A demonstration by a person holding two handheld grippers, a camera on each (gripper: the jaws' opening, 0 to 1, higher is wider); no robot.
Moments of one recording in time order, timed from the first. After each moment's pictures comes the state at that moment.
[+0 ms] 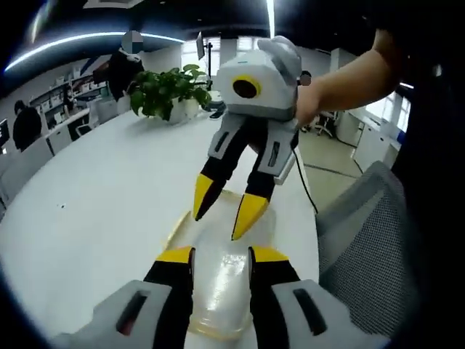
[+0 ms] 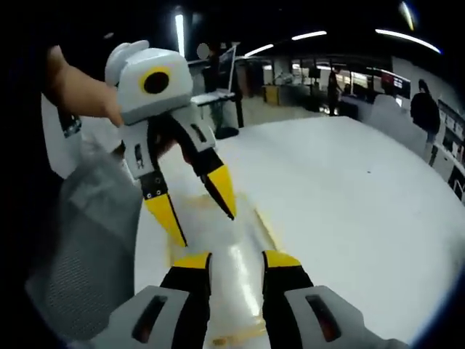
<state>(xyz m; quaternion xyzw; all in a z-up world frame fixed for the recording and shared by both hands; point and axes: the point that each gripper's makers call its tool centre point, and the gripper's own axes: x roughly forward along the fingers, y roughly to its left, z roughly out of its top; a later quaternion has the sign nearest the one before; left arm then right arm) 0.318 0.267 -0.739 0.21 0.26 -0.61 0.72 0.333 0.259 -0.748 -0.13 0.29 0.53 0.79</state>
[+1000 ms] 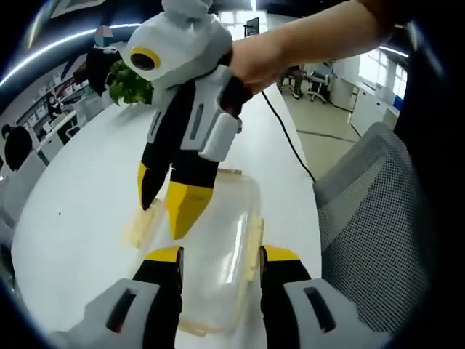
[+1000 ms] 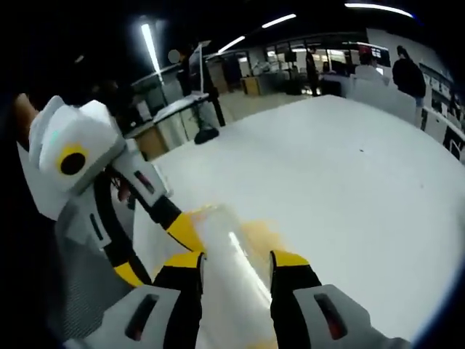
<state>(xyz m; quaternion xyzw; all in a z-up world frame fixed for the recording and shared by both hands) 0.297 0.267 -0.760 0.30 0.27 -0.60 0.69 0.366 0.268 -0.751 -0.06 0.35 0.49 0.79</state>
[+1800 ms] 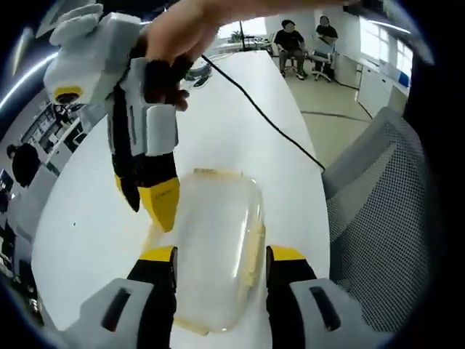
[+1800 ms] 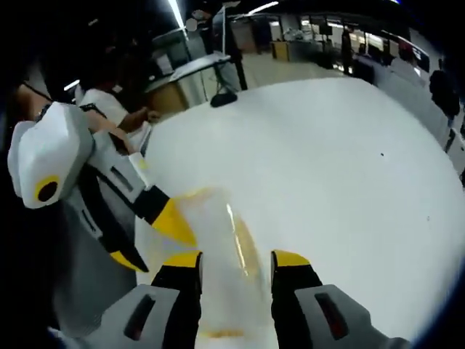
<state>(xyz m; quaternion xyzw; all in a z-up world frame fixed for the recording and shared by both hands) 0.295 0.261 -0.758 0.38 0.26 -0.57 0.68 0.375 0.258 -0.750 -0.22 0.43 0.55 0.68</state>
